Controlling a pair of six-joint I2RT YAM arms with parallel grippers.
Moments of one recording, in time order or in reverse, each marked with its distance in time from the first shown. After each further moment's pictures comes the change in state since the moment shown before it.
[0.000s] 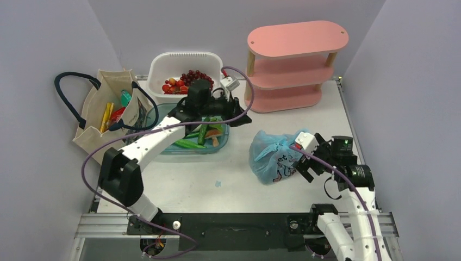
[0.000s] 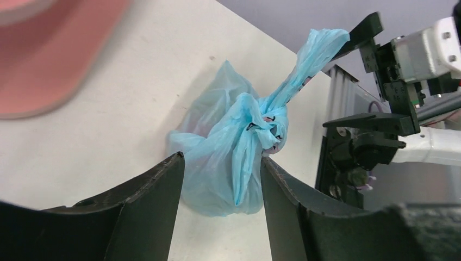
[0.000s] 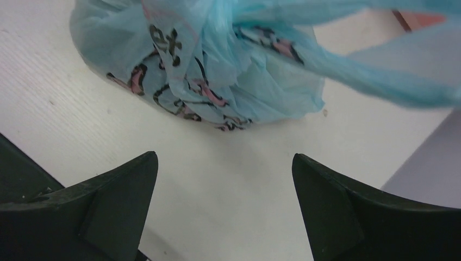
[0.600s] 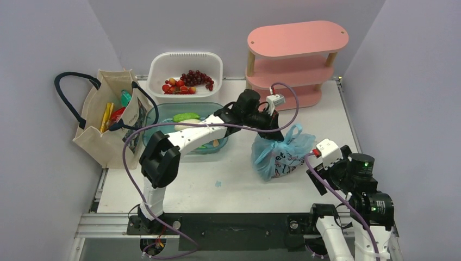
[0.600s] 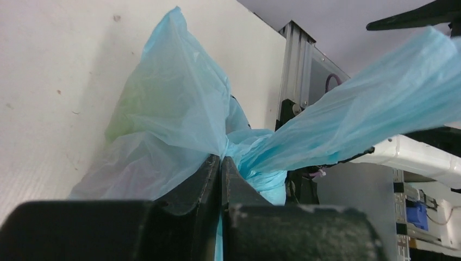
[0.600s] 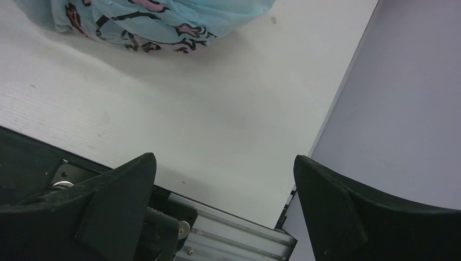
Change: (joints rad) left arm -0.228 0.293 0.304 -0.125 -0.031 -0.066; right arm -0.029 -0.175 0.229 -0.272 0.255 0.237
